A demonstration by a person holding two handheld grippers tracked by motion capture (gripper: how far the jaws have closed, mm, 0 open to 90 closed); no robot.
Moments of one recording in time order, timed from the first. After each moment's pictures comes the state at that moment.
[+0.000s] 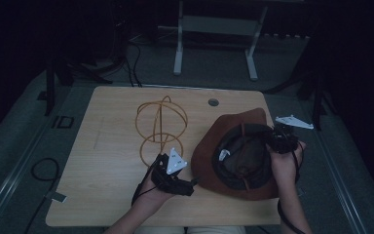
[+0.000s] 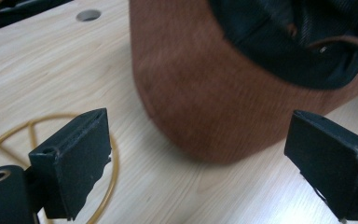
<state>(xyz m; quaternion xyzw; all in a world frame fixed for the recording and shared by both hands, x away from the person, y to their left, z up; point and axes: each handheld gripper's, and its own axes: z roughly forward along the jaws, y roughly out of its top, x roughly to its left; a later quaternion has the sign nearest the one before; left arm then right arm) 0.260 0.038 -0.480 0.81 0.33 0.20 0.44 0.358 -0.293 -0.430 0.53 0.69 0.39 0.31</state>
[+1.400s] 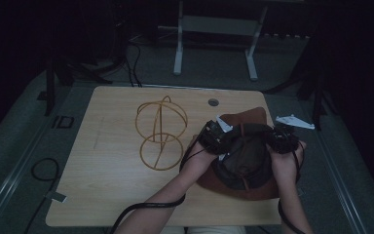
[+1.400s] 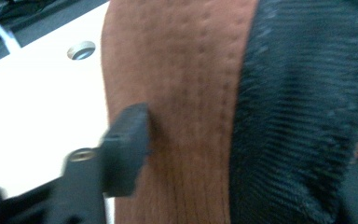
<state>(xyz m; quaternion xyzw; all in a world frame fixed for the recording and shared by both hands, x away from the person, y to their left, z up) 0.370 -0.078 -0.464 0.83 0.36 0.22 0.37 0.354 -0.291 -0.425 0.53 0.69 0.40 0.31</state>
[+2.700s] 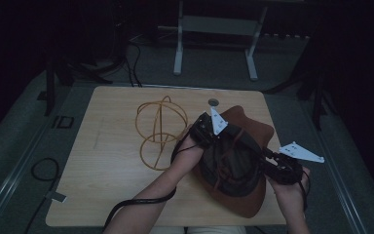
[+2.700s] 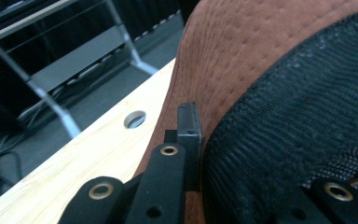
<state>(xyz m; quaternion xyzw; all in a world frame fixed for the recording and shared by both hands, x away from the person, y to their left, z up) 0.352 -0.045 -0.421 0.79 0.27 0.34 0.44 0.271 -0.286 -0.435 0.46 0.72 0.45 0.26</state>
